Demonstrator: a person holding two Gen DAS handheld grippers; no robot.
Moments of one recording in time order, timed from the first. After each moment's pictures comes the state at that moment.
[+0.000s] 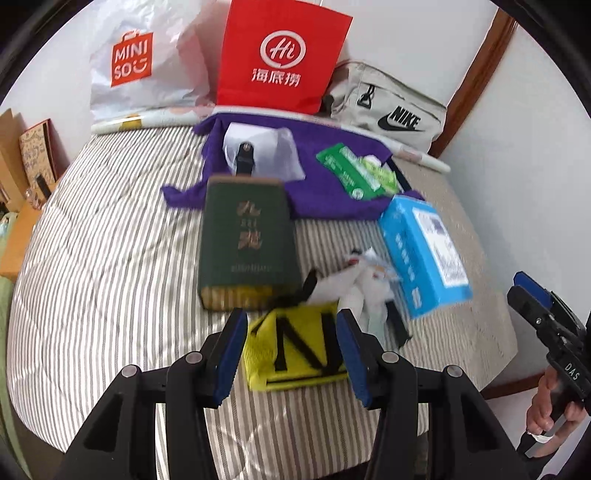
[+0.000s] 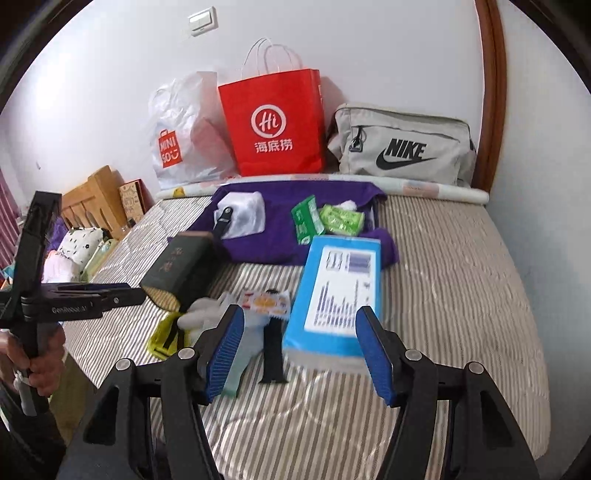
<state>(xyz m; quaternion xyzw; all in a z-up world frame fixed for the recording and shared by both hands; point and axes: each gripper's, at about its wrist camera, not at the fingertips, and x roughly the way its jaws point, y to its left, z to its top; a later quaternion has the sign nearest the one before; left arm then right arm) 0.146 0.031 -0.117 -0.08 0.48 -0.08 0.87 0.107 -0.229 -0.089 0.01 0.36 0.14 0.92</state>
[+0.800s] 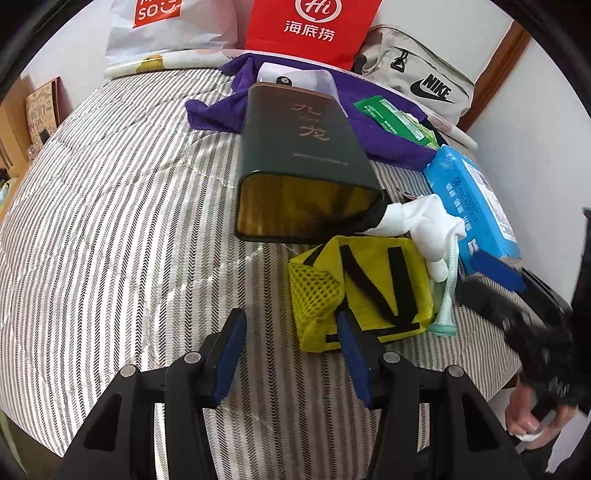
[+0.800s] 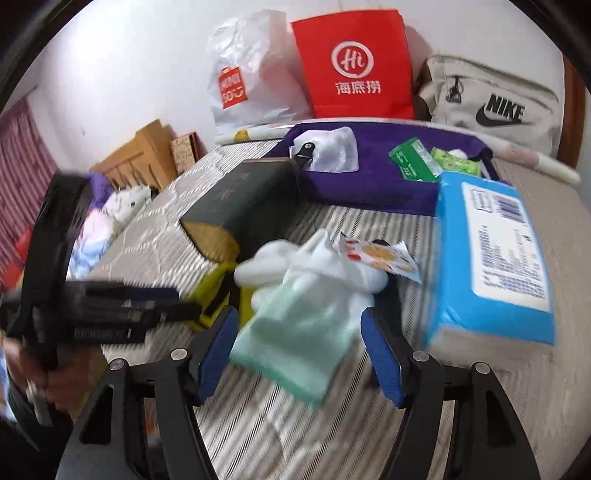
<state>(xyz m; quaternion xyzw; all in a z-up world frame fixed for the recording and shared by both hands) 0.132 0.055 -0.191 -0.10 0.52 -0.07 0.85 0.133 -0.144 -0.176 0.01 0.41 0.26 0.88</state>
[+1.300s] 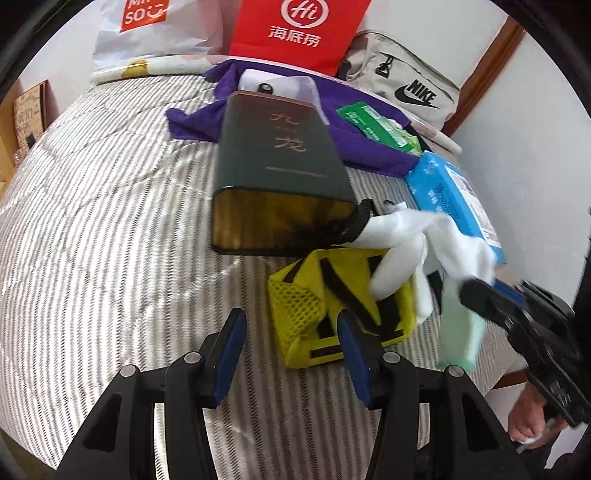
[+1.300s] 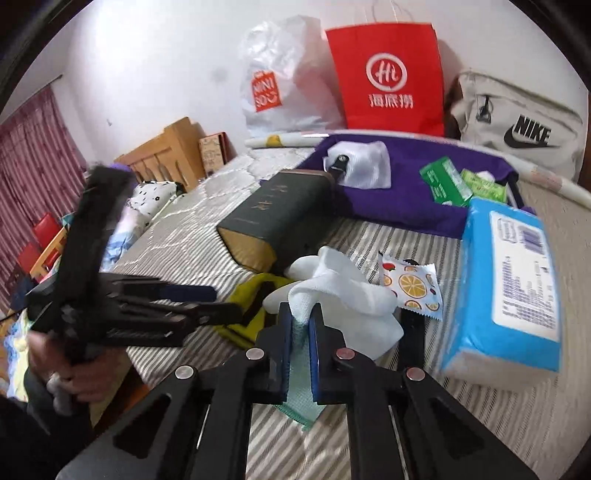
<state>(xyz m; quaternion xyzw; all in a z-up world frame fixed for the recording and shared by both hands) 0.140 0.046 -0.187 -0.11 0.50 -0.10 0.85 0.116 -0.137 -0.153 -0.02 0.38 0.31 0.87</state>
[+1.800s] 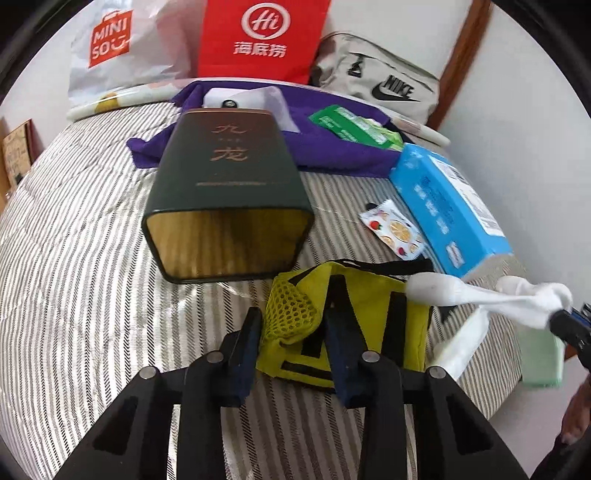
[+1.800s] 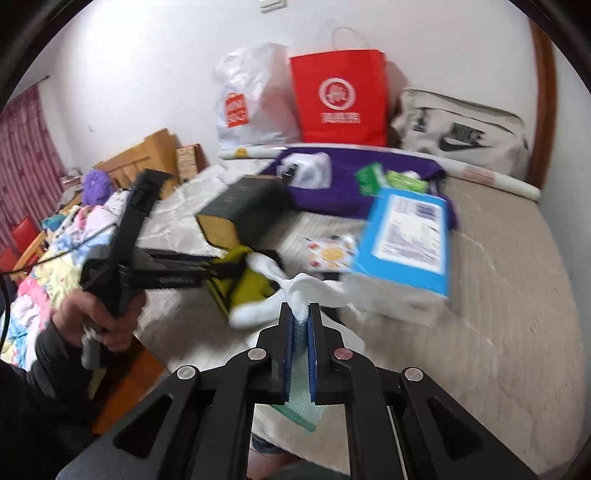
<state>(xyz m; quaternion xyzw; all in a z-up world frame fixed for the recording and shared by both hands) 0.147 0.017 -0.193 -0.06 0.47 -0.11 0.88 0.059 -0.218 -0.135 -0.03 0.37 0.24 0.90</state>
